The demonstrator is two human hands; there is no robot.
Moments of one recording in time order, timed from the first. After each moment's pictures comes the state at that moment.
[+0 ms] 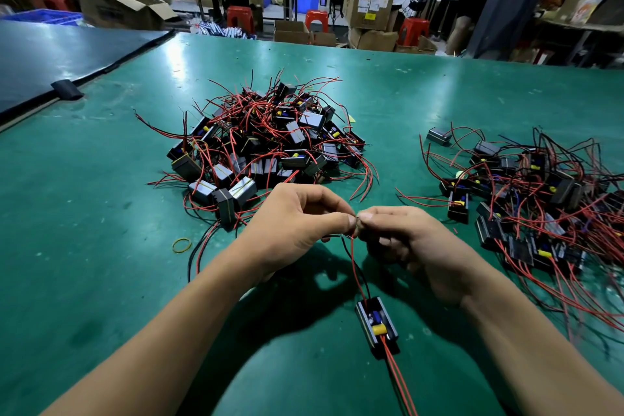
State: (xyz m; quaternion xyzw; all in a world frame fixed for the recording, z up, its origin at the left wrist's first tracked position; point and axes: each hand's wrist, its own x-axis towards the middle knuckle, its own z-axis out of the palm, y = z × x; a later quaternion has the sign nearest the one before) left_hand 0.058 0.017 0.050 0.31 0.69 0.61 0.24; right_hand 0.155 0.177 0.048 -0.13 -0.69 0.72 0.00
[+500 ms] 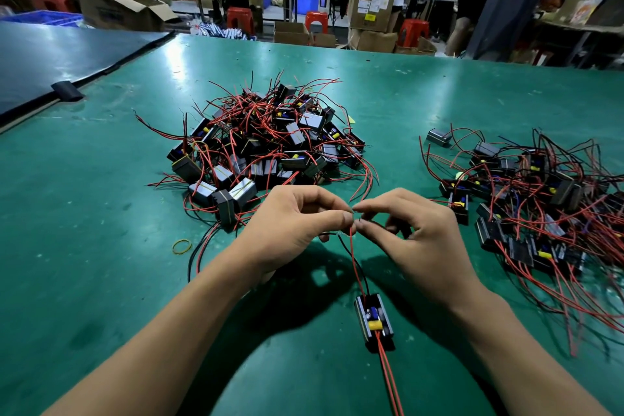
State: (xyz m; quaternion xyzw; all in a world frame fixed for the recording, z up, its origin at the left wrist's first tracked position) left_hand 0.055 0.017 0.045 0.30 0.68 0.63 0.24; right_hand 0.157 0.186 0.027 0.04 -0.88 0.32 0.34
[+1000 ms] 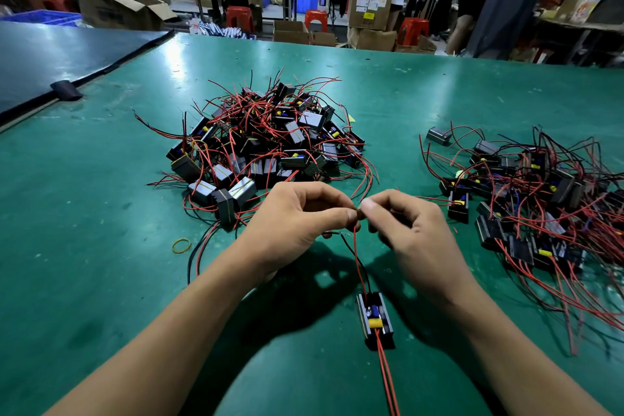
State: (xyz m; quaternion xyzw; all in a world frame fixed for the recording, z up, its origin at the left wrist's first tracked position) left_hand 0.057 0.019 0.046 0.32 0.65 0.65 0.23; right_hand 0.154 0.171 0.034 -0.06 -0.81 0.52 0.26
